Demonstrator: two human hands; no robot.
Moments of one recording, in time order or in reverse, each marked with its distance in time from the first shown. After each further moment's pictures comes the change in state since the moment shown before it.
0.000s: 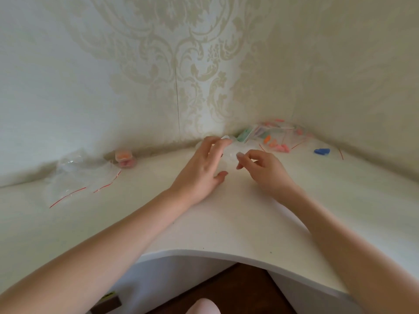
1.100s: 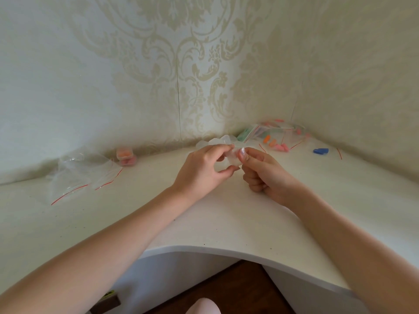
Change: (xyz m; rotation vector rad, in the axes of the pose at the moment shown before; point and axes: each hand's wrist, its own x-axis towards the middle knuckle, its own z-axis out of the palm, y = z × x) left_hand 0.001 0.009 -0.001 -0.102 0.199 -0.060; right_hand -0.005 -0.005 -0.003 0.554 -0.326 0.115
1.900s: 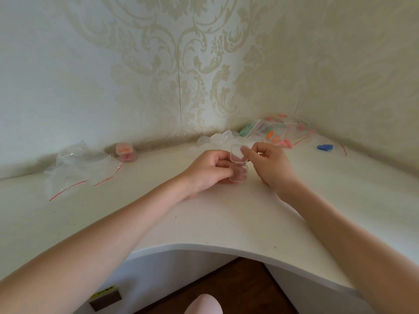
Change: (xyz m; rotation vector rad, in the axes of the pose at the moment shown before) left_hand 0.007 0.015 -0.005 -0.833 -0.448 -0.805; right_hand 0.012 0.008 0.002 -0.396 0.440 -0.137
